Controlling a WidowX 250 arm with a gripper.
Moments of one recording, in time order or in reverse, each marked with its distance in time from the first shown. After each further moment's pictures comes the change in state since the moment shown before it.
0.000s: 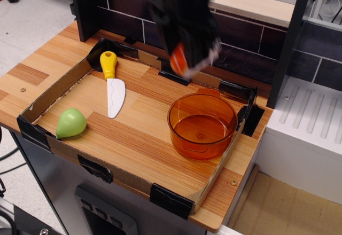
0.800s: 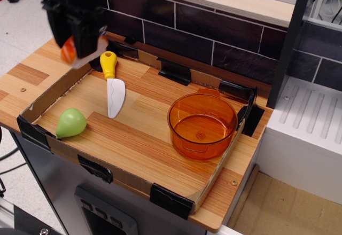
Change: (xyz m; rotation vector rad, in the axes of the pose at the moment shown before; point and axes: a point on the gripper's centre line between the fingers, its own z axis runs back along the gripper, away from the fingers) arm -0.076 0.117 -0.013 0.083 0.308 0.159
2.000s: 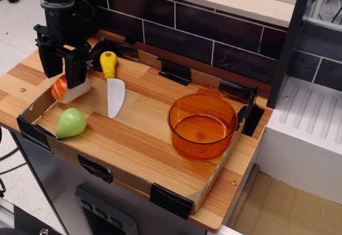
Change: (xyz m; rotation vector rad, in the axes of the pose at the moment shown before) arm 0.004 0.032 -0.059 -0.034 0.113 0.047
